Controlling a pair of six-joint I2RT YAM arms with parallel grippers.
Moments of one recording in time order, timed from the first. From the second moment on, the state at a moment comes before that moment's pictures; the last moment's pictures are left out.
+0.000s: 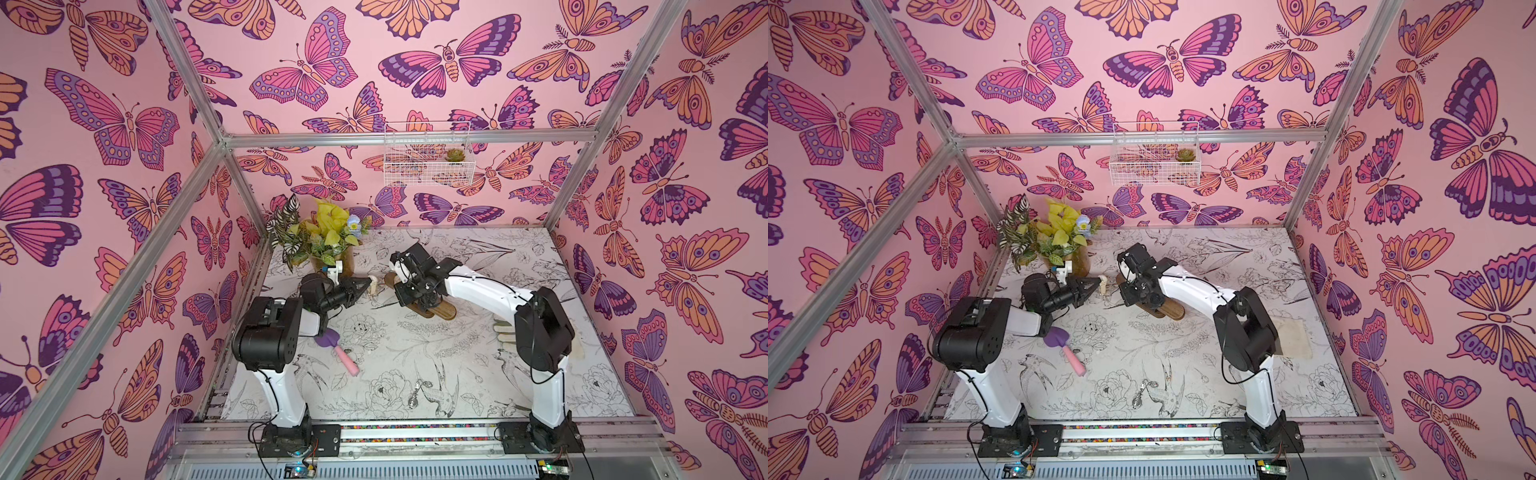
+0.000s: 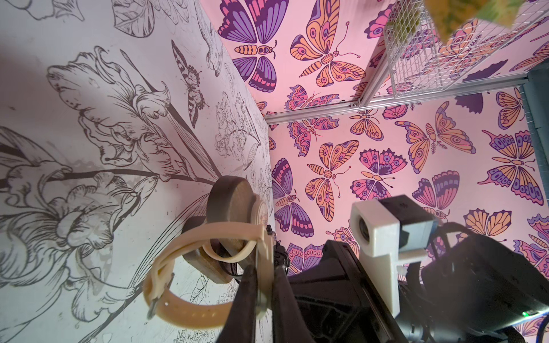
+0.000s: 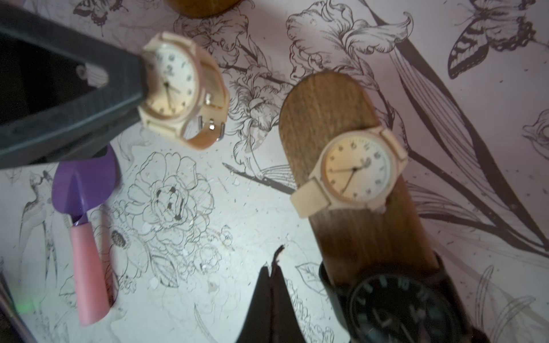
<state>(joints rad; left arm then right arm) -0.08 1.88 0.68 1.02 0.90 -1.21 0.73 1.98 1.59 -0.62 -0.15 0.23</state>
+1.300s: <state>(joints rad) -0.16 1.79 0.77 0.75 0.85 -1.05 0.37 1.68 1.11 -0.50 -0.24 0.32</state>
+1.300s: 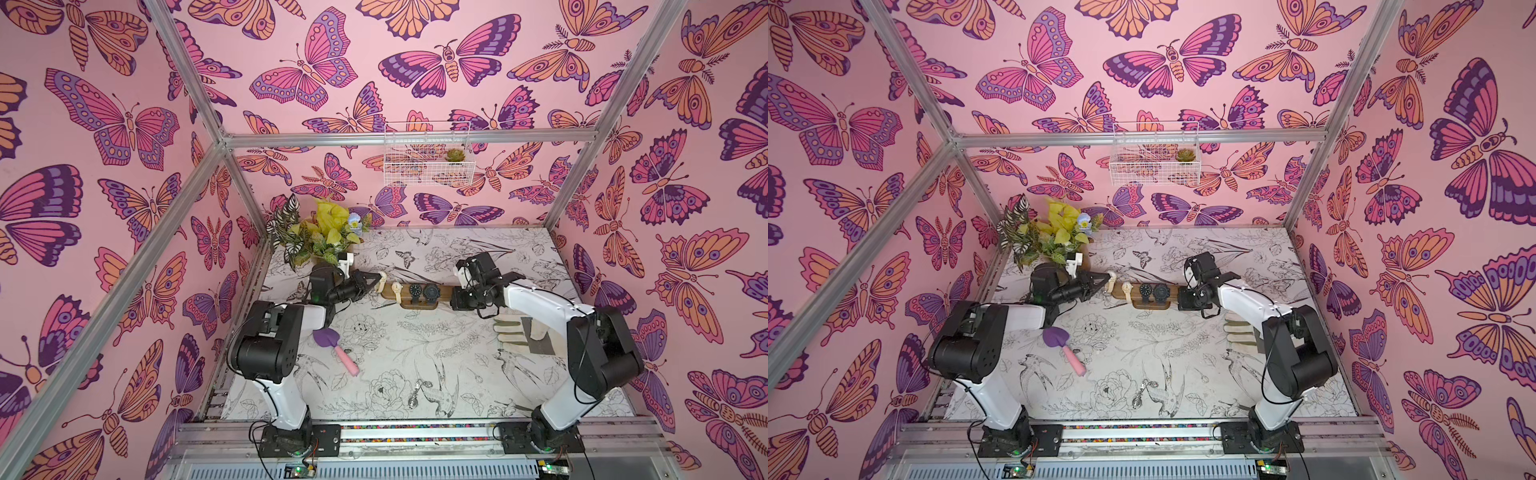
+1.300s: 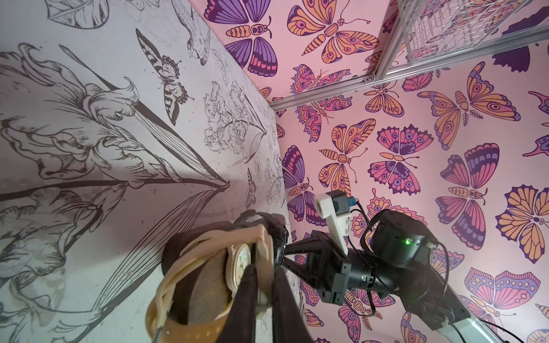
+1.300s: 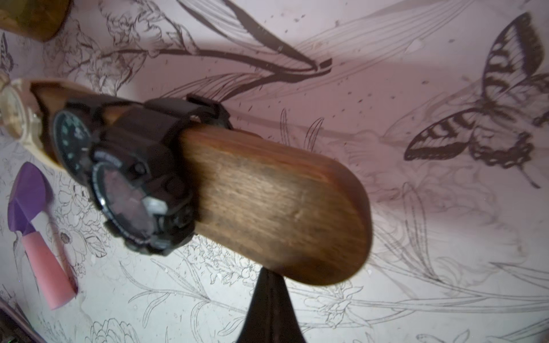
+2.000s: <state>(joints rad) -0.16 1.66 0.69 0.68 0.84 -1.01 0.71 1.64 1.45 -0.66 -0.04 0.24</state>
